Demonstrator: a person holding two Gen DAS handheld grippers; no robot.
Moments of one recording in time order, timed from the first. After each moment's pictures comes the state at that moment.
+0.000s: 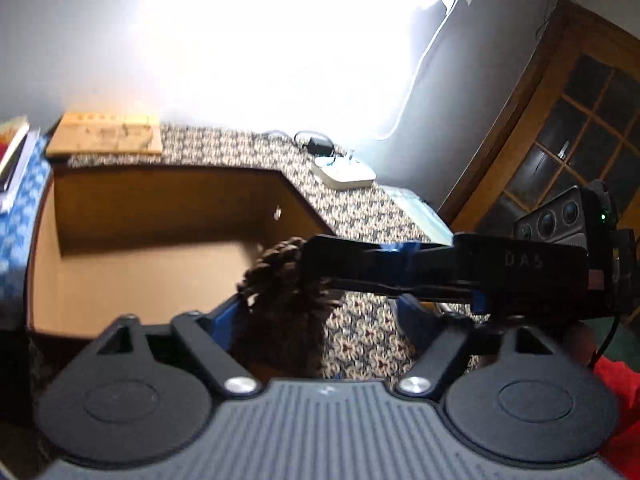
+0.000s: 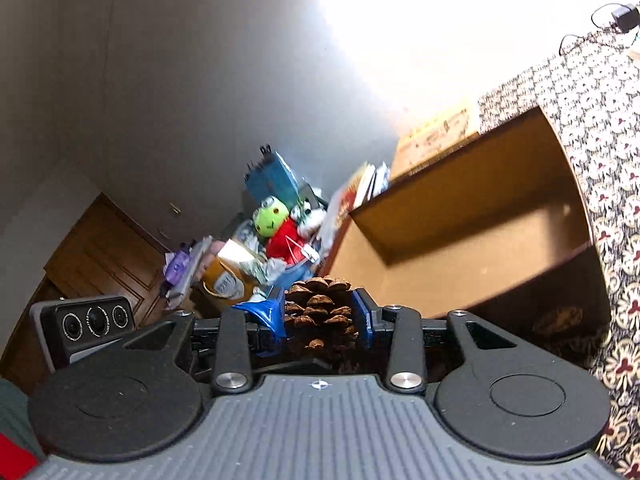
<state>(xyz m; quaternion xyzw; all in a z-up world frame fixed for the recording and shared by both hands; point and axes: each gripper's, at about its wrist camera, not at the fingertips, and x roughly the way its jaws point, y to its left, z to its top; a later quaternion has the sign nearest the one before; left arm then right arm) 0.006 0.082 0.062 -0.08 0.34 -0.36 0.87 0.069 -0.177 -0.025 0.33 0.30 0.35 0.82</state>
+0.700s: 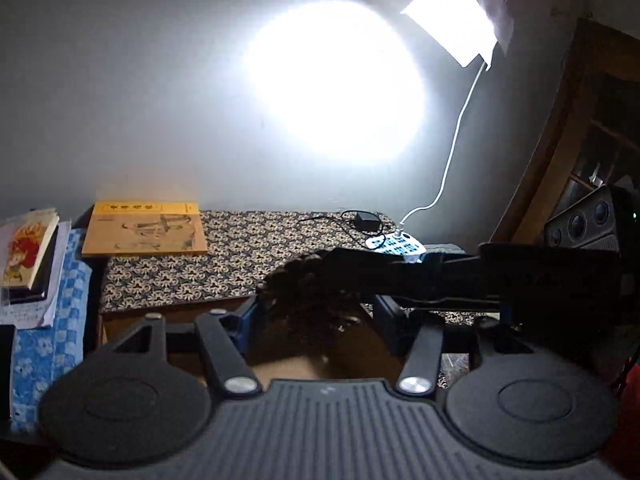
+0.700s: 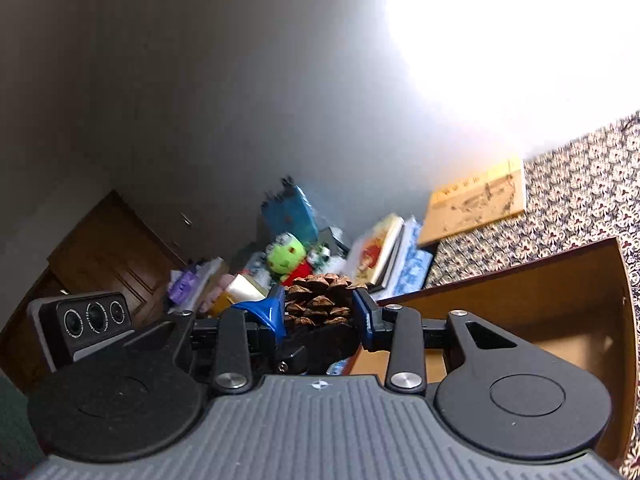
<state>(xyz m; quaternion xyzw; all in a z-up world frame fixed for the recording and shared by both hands) 0.110 0.090 0.116 -0.06 0.29 -0.31 0.90 0.171 -0.148 0.027 0.30 0.27 0.38 0.83</state>
